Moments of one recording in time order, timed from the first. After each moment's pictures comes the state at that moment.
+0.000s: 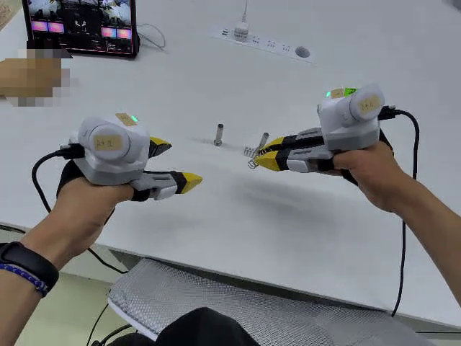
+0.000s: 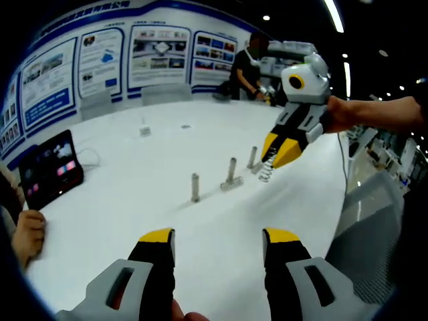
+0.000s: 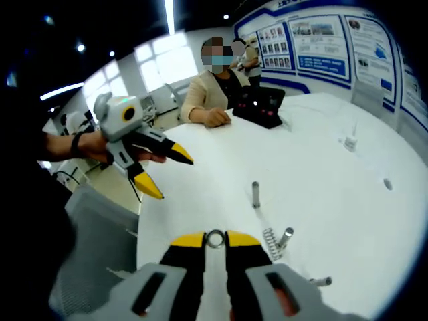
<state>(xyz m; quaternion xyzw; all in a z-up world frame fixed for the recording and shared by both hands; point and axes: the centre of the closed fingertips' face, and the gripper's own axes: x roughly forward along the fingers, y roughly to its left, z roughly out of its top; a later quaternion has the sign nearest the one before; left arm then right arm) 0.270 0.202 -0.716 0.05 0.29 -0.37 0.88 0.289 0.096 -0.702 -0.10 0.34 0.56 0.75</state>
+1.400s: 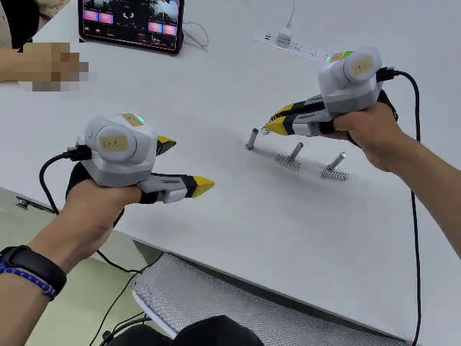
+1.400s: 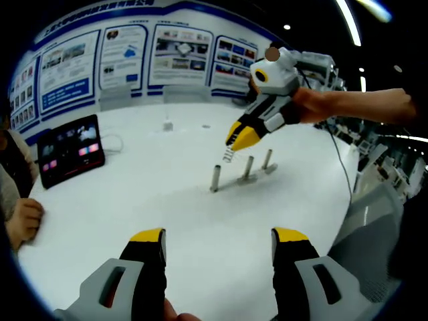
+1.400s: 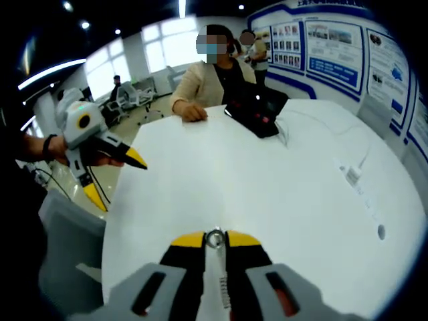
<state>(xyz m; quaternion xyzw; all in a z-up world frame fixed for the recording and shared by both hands) 0.261 0.241 -0.717 0.01 0.29 -0.32 0.90 0.368 0.143 -0.708 -0.18 0.33 0.56 0.74</state>
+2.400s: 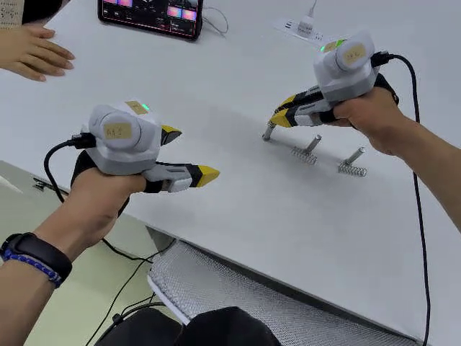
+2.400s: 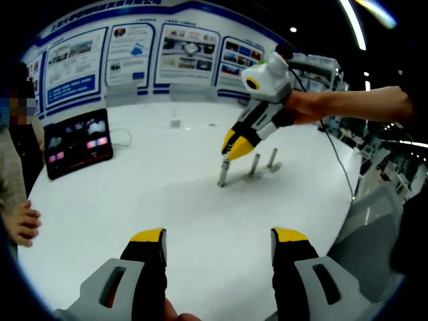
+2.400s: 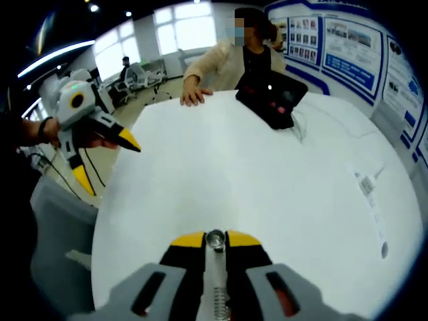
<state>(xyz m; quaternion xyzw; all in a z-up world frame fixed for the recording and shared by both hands) 0.257 0.258 -0.721 0.00 0.29 -0.31 0.90 0.373 0.162 -0.738 -0.23 0.35 0.57 0.70</state>
